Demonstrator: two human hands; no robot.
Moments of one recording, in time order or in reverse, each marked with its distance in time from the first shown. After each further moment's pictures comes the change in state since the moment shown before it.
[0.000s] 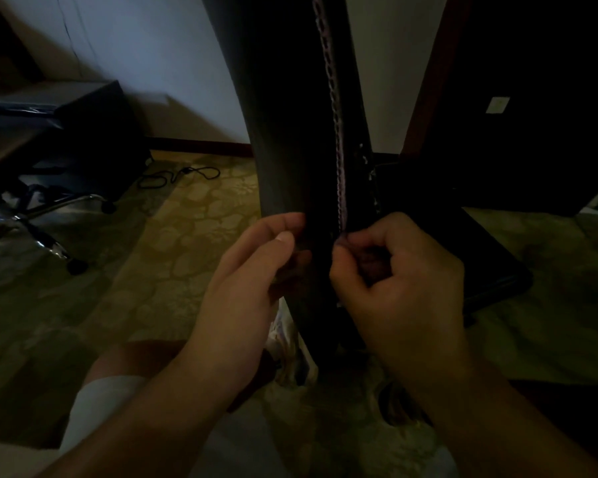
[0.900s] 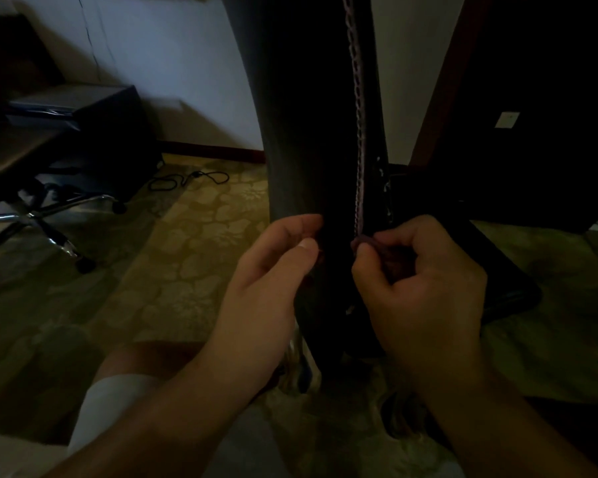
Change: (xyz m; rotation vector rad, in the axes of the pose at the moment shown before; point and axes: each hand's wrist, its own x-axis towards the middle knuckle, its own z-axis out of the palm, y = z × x) left_hand -0.003 0.006 0.007 0.009 0.012 0.066; right_hand 0.004 -0.002 -0.001 0.018 0.077 0.066
